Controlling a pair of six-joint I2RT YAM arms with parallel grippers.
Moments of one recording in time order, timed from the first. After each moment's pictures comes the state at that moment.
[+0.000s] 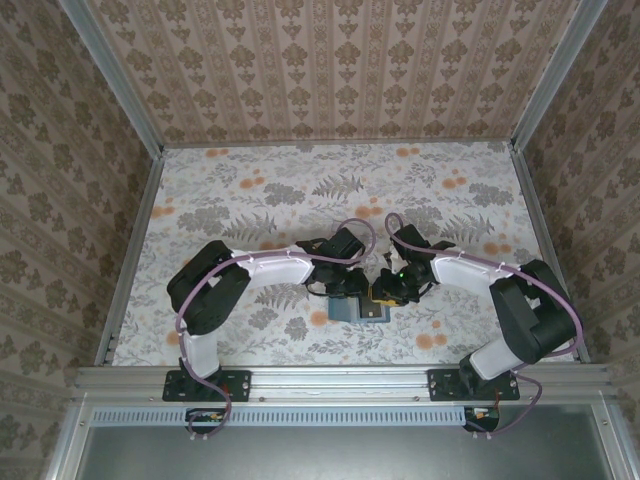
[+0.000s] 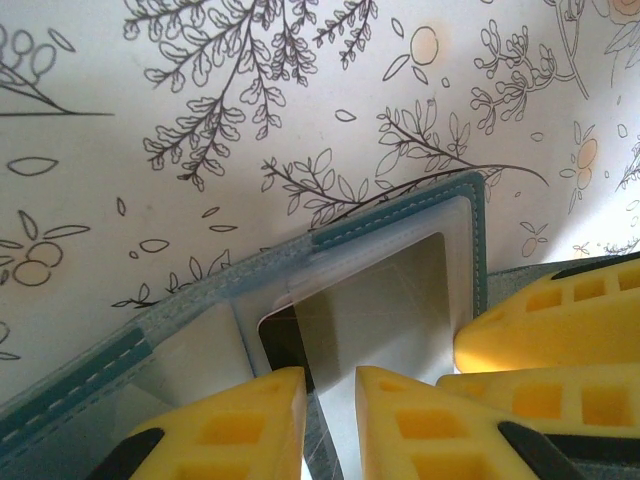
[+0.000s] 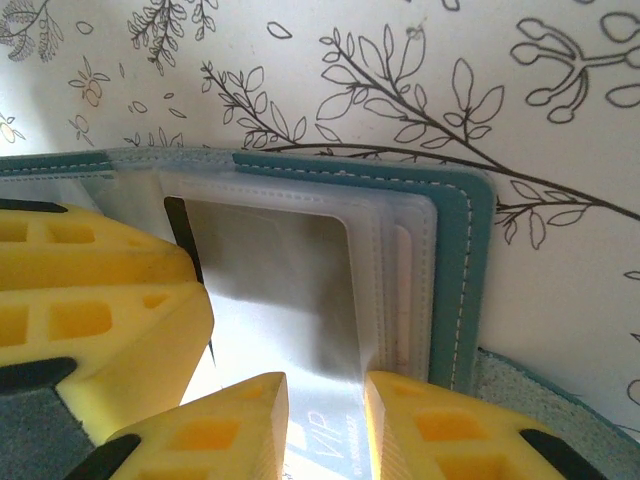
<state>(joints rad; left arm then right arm) -0.97 1.87 1.13 -0.34 0.34 -0.83 0.44 1.52 0.74 -0.54 -0.46 0.61</state>
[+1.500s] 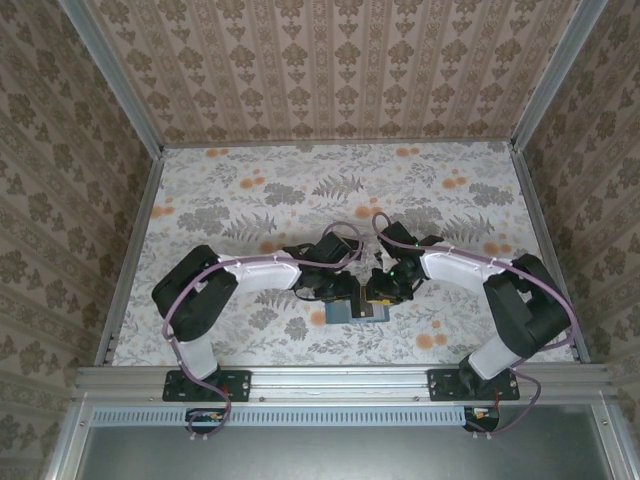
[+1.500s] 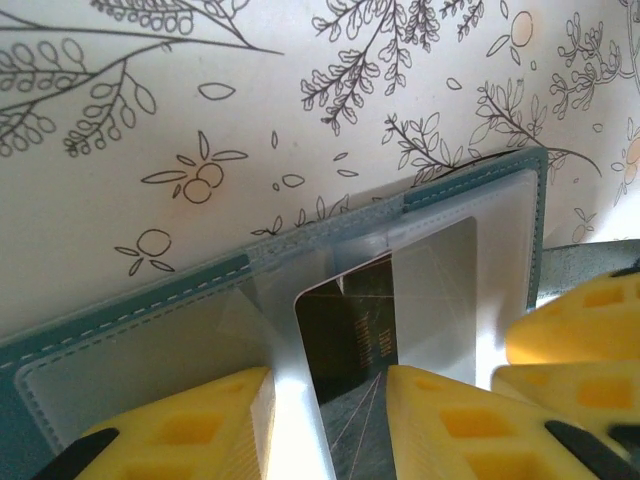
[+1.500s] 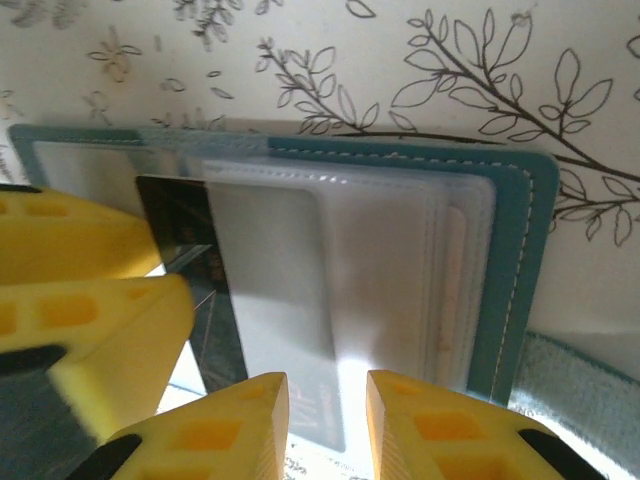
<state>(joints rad) -0.94 1.78 0.99 -0.28 0.33 -0.88 0.52 1.58 0.84 -0.62 -0.40 0.61</state>
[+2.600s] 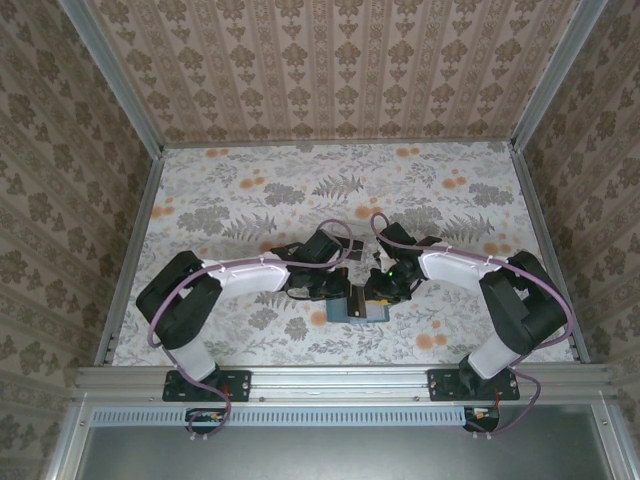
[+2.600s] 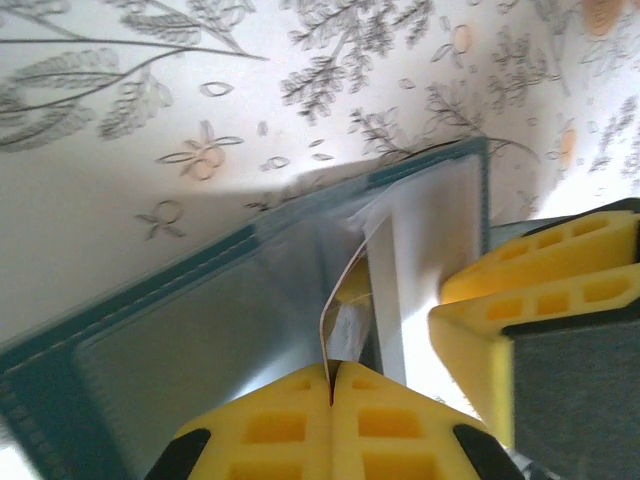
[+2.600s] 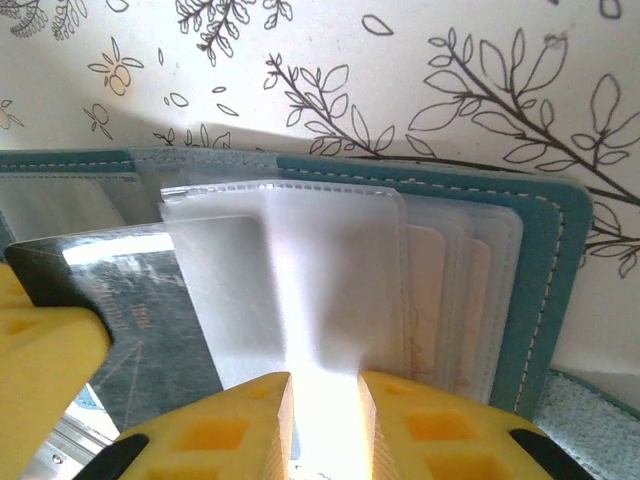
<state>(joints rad) -0.91 1.69 0.94 -0.29 0.36 -0.85 0.52 1.59 0.83 -0.58 -0.41 0.61</state>
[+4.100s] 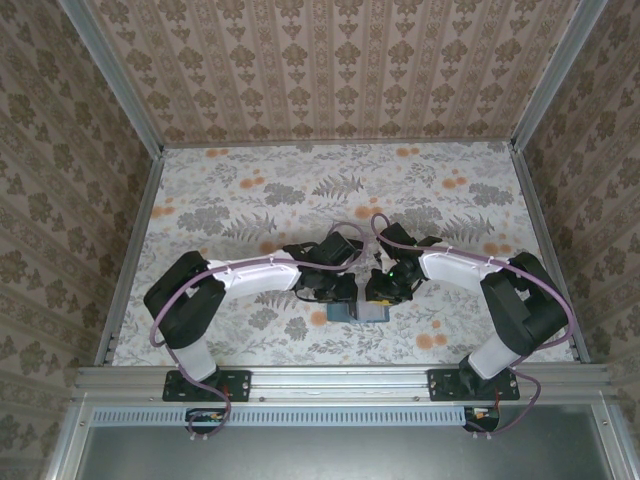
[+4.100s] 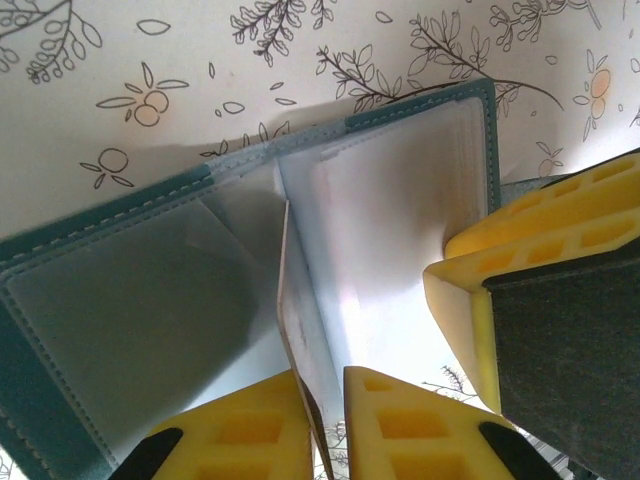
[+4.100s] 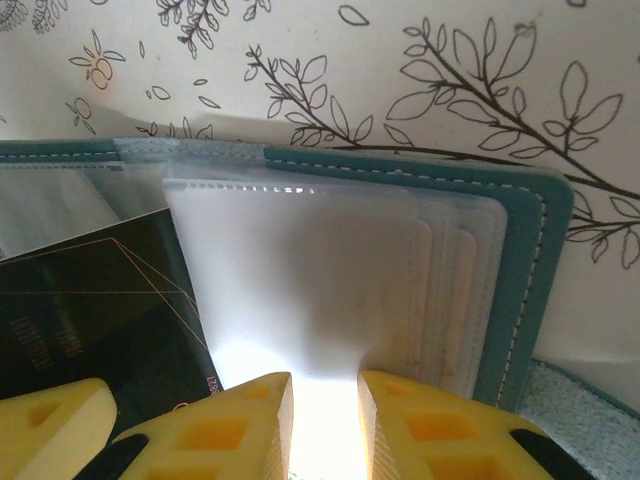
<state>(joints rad) -0.99 1.73 1.05 -0.44 0.29 -0.82 0.52 1.58 0.83 -0.61 -0.40 0.60</state>
